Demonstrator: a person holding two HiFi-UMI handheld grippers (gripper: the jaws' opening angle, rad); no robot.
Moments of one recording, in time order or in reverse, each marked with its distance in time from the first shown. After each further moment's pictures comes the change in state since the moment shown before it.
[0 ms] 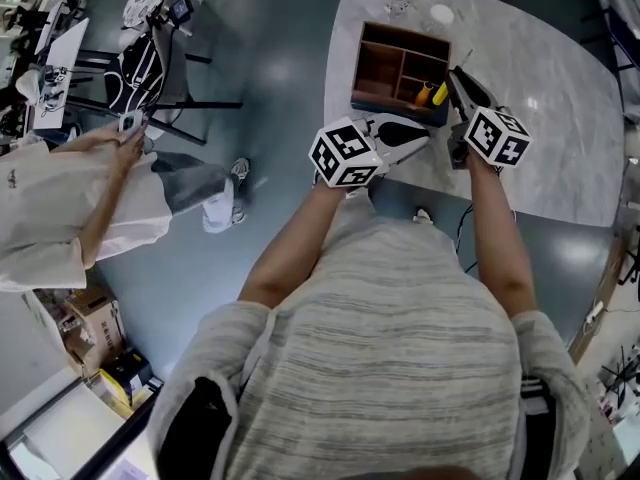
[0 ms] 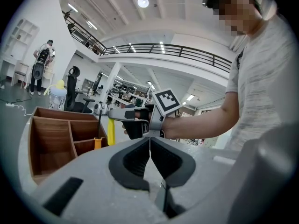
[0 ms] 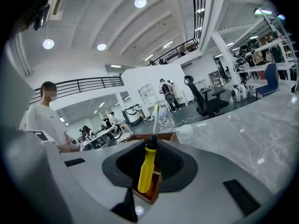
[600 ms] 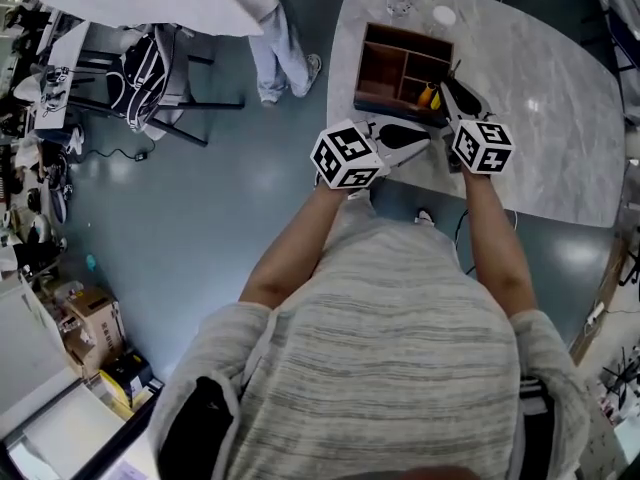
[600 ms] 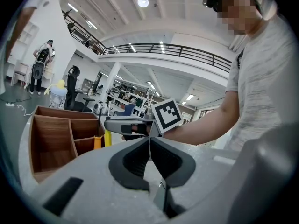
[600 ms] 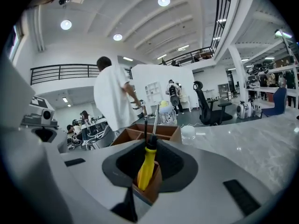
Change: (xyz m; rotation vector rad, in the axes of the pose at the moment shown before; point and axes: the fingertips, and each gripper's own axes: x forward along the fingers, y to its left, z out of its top) left arm -0.007 0.000 -0.003 0.001 0.005 -0.002; right arm 0.009 0.012 -0.030 -0.215 0.016 -0.007
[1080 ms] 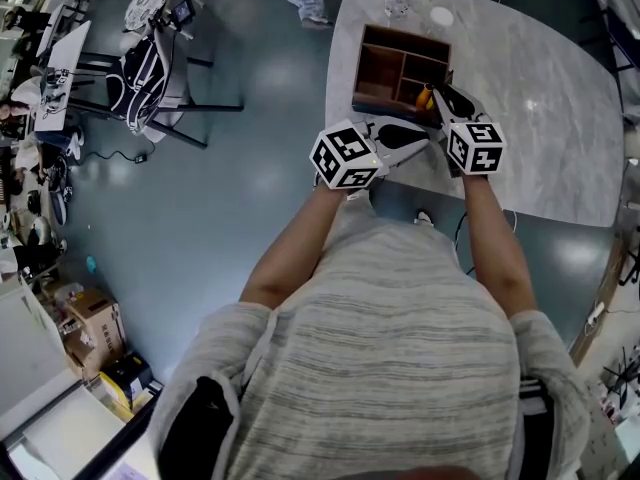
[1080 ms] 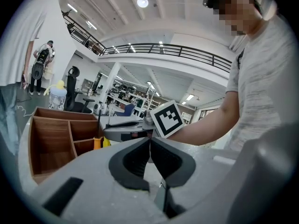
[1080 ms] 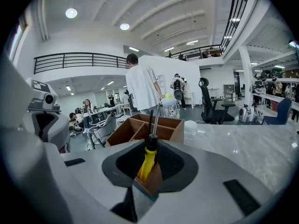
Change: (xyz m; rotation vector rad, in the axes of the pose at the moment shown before) left arm 0.002 -0.002 0.003 0.004 -0.004 0.000; right arm 0.000 0.007 -0.017 -0.099 0.106 0.010
